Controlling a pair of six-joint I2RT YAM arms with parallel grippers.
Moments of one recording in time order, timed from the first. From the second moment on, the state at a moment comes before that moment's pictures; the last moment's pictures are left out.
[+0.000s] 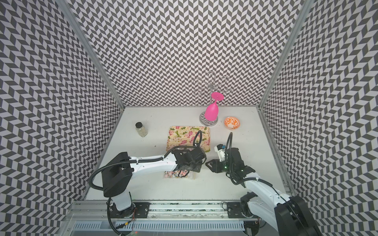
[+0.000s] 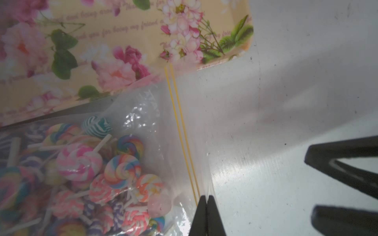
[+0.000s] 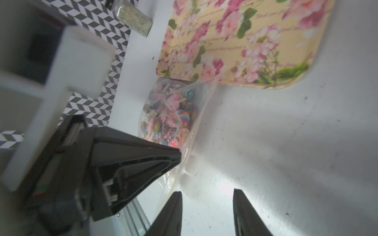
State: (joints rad) left arm -1.10 1.78 1.20 -0.54 -0.17 -0.75; right arm 0.41 1.04 0.33 0.00 -0.58 0.47
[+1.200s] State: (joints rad) left arm -1.08 1.78 1.12 -0.43 -0.15 -0.74; right arm 0.53 1.41 0.40 0.22 -0.57 0.59
